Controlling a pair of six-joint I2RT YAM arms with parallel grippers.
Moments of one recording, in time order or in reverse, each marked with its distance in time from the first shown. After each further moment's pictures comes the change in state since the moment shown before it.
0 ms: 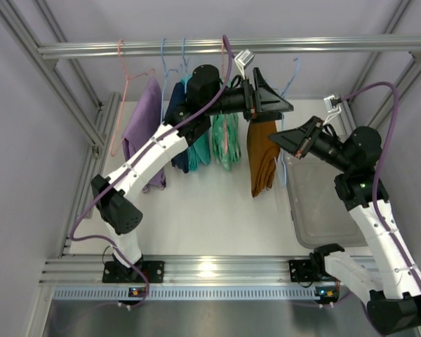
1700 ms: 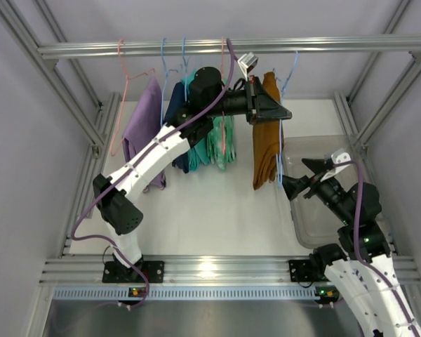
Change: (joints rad) left arm -0.020 -0.001 -0.027 0.064 0.038 -0.123; right arm 0.050 -0.484 -0.382 -0.205 0.392 -0.724
